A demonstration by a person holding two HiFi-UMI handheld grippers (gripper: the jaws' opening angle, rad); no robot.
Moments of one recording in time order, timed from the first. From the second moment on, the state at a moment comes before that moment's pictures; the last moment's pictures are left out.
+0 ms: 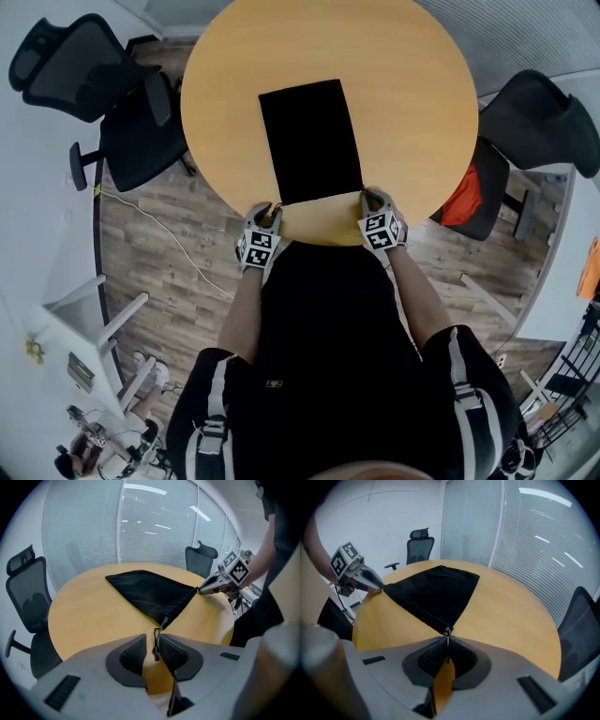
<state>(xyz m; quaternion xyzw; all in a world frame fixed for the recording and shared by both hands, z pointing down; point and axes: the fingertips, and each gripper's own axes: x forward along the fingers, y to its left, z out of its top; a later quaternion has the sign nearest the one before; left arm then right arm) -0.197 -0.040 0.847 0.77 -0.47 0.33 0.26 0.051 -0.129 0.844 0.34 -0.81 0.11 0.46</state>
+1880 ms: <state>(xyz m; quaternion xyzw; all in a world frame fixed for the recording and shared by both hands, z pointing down) -0.177 -0.033 0.433 0.74 -0.65 0.15 -0.05 0.096 -0.143 0.445 0.41 -0.88 -0.17 0.18</state>
